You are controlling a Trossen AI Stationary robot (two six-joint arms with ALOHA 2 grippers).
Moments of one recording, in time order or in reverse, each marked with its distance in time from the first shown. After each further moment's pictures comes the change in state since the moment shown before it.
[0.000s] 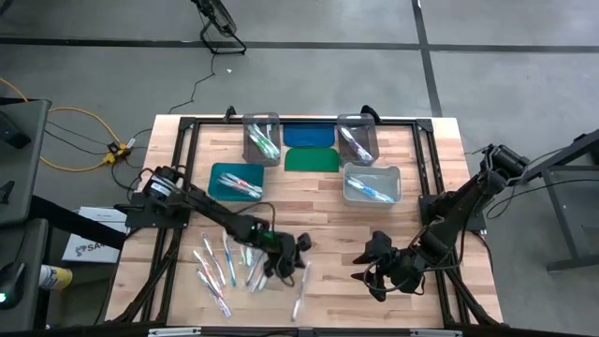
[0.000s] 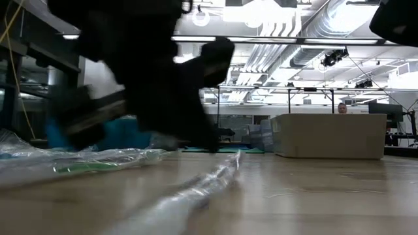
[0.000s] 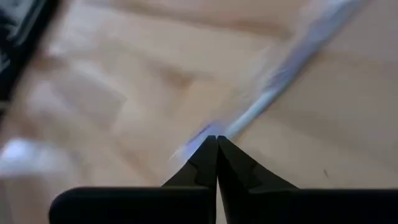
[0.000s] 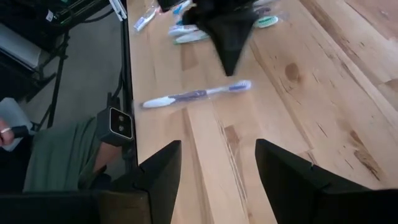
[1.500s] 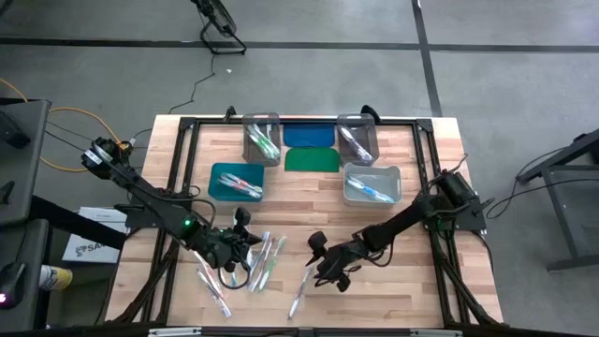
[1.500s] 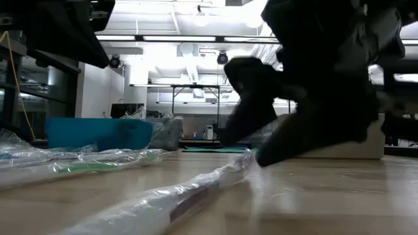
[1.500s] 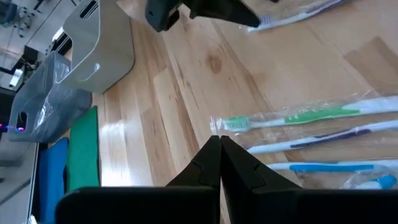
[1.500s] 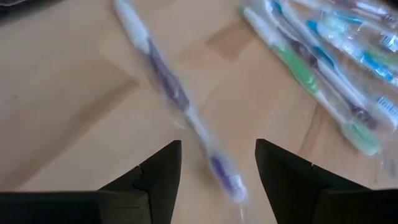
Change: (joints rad) left arm -0.299 -0.645 -0.269 -0.512 -0.696 -0.651; right arm -0.349 0.535 0.043 0.617 -0.441 -1.322
